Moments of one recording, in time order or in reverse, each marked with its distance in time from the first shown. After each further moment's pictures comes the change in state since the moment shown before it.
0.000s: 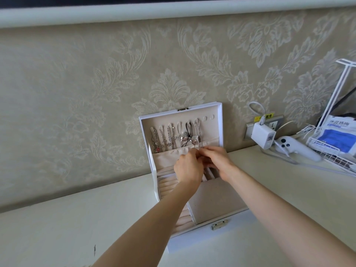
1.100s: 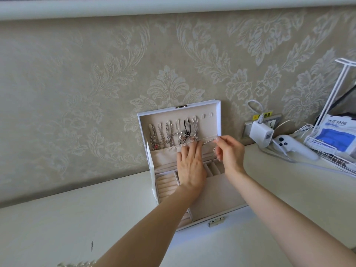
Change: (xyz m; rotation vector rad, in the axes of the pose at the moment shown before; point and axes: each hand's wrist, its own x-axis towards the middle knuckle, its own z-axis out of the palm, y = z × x) left_hand -0.007 -0.009 0.020 0.343 0.184 0.310; right_hand -0.004 0.002 -0.017 0.132 0.347 -0.357
